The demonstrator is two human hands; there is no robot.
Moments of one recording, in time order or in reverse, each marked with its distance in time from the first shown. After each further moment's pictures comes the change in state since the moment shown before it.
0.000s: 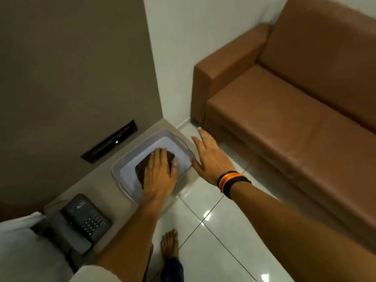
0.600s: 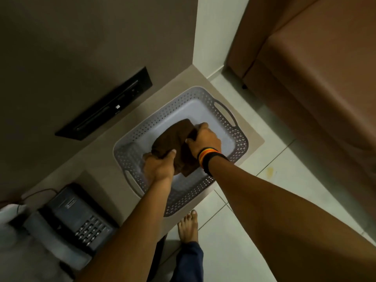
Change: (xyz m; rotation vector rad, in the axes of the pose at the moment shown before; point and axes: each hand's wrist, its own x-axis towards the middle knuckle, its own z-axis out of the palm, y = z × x) left_hand 0.136 -0.174 0.129 -0.609 0.053 -0.993; right_hand 0.199 -0.030 0.259 0.405 -0.312 0.597
